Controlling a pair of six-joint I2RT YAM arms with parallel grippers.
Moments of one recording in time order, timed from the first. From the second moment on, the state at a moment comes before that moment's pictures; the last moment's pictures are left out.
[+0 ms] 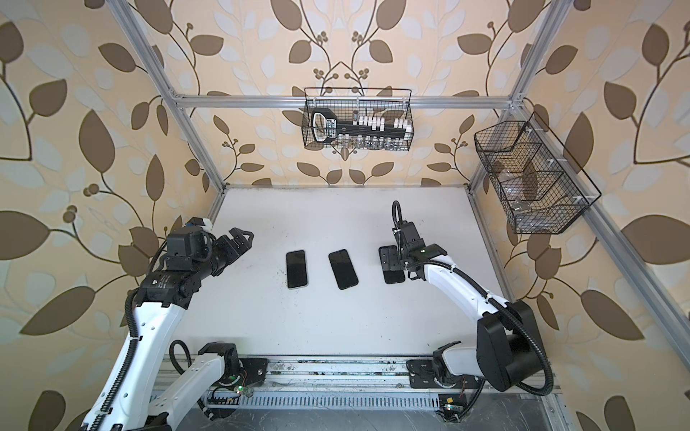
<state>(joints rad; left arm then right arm) 0.01 0.84 0.97 -0.75 0.16 -0.72 0.36 1.38 0.91 -0.56 0.17 0.26</state>
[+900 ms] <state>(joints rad) 0.01 0.87 0.93 -0.73 0.21 -0.72 0.37 1.69 0.95 -0.50 0.13 0.27</state>
